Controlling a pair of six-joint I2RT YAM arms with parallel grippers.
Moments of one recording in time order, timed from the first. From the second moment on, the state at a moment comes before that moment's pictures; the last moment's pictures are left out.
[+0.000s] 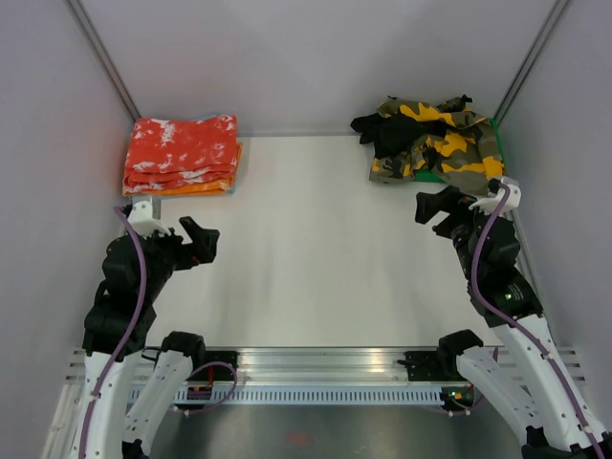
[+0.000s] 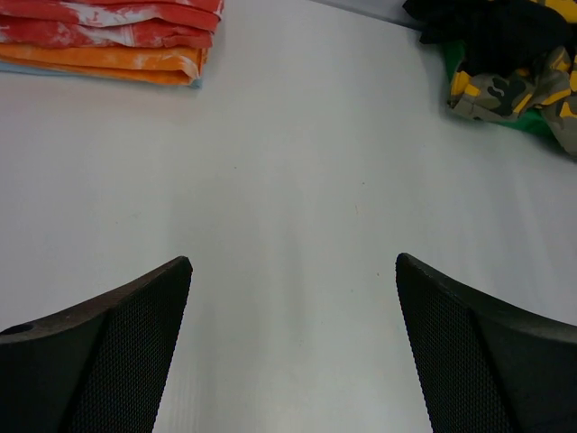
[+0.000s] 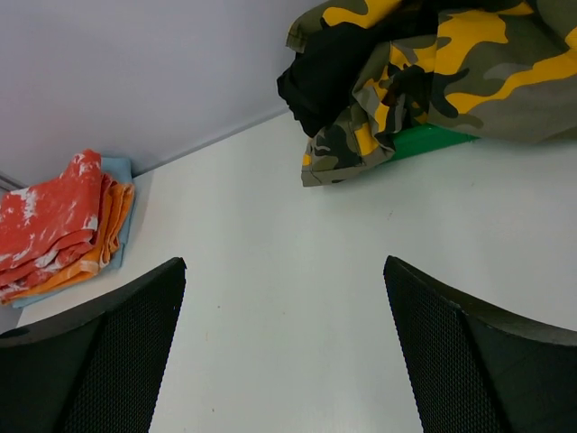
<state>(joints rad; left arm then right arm) -0.17 0.52 0.95 -0.74 0.00 -0.36 0.31 0.65 0.81 -0.29 0.27 0.51</state>
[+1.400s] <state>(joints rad) -0.17 0.51 0.87 -0.72 0.13 -0.31 0.02 1.82 1.59 -0.34 0.33 0.55</state>
